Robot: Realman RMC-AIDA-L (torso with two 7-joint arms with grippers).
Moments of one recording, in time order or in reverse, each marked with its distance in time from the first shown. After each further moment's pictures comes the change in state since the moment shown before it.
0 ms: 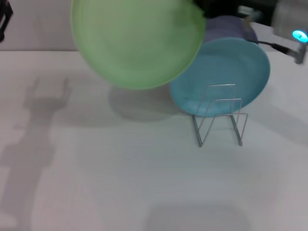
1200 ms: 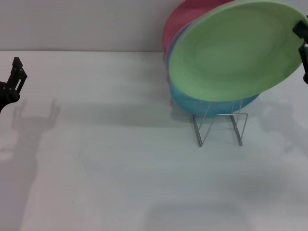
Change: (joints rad) left arm -0.092 0.001 0.059 -0.430 0.010 0.214 -0.247; right arm -0.143 0.005 0.340 -0.719 0.695 0.717 -1.486
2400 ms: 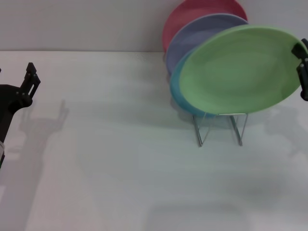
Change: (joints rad) left arm -0.011 0.000 0.037 -0.014 -0.006 -0.009 -0.011; right arm 0.020 -0.008 0.047 -0.142 -0.042 -0.034 -0.122
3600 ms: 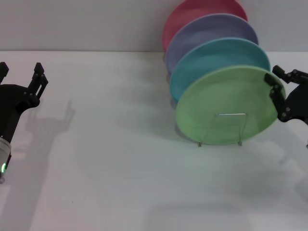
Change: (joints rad) left arm -0.006 -0.003 0.019 -0.002 0.006 0.009 -0.001; right arm 0.046 0.002 -0.012 -0.135 -0.065 -0.091 -0.063
